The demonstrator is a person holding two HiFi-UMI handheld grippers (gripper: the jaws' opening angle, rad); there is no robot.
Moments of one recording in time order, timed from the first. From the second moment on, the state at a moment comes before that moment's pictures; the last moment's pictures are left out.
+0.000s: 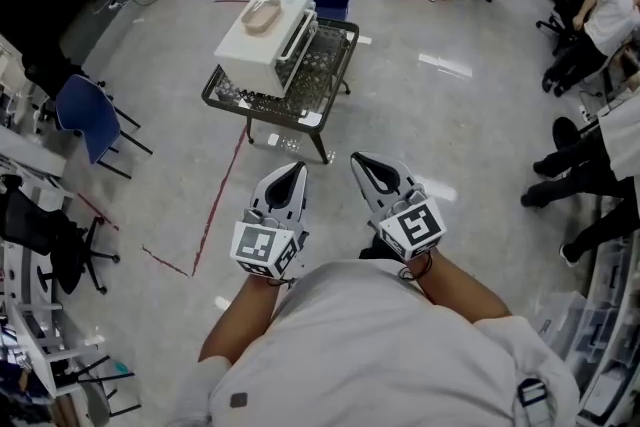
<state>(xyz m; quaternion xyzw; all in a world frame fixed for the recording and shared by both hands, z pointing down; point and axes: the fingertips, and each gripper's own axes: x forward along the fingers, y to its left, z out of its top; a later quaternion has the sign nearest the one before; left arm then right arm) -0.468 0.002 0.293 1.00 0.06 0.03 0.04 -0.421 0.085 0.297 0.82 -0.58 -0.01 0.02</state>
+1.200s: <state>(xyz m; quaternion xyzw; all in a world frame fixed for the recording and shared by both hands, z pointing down) -0.216 0.127 0.305 0.99 0.13 0.03 0.07 -0.189 0.211 0.308 0.83 -0.56 0.01 0.01</state>
